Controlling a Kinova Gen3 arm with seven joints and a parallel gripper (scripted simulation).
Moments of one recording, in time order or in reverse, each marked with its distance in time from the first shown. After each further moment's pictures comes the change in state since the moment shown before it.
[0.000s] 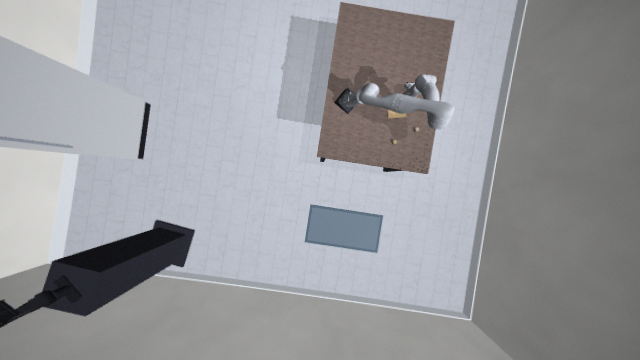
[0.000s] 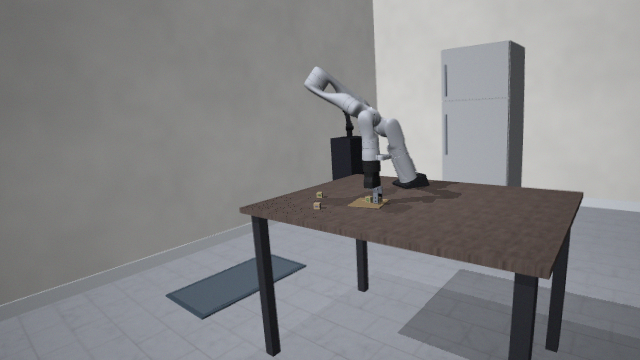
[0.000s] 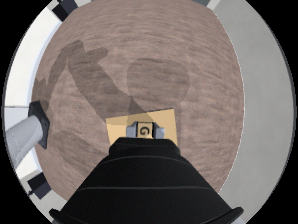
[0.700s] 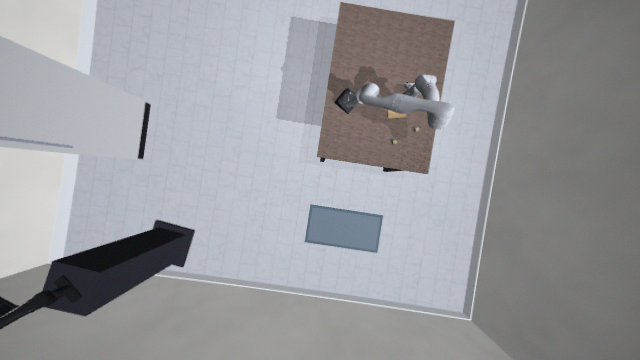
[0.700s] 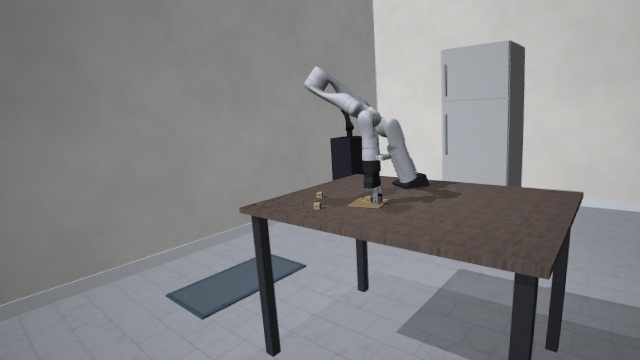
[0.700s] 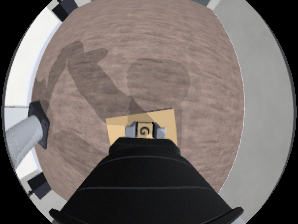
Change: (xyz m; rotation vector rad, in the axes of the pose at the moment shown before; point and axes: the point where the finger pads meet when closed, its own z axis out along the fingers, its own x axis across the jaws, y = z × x) arm 0.000 0.000 0.000 0.000 0.000 0.000
